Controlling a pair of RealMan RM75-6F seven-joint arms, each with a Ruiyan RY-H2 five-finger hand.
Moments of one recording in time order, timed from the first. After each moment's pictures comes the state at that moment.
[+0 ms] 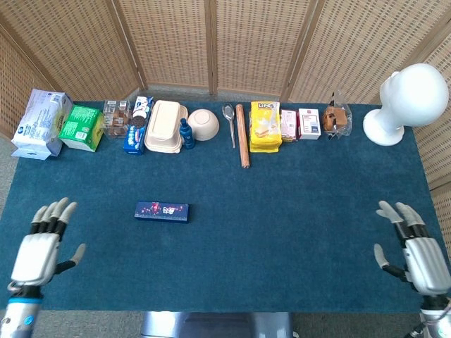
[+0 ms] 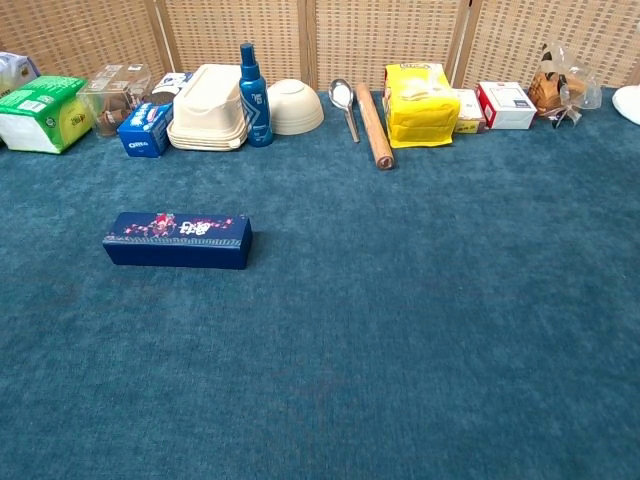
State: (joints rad) left arm -0.18 -1.20 0.17 -1.91 1.41 1.67 0.31; right arm 0.04 -1.03 0.06 -1.71 -1.67 1.53 0.23
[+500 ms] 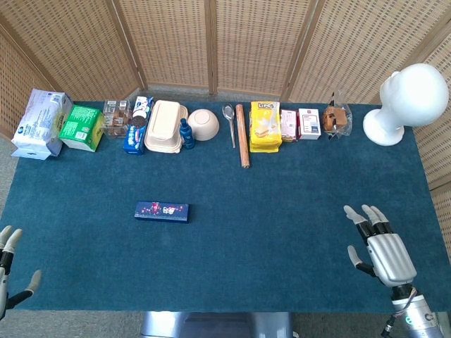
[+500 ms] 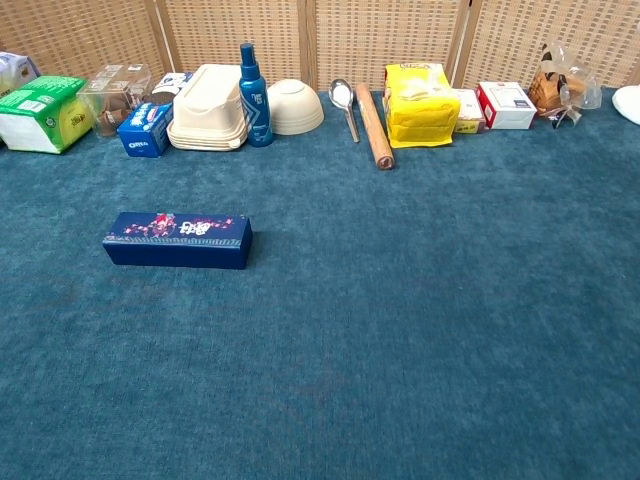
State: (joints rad) left arm 0.04 -1.14 0.22 -1.81 1.49 1.80 0.16; right arm 0.12 -1.11 0.04 -1.73 -1.65 1.39 -0.01
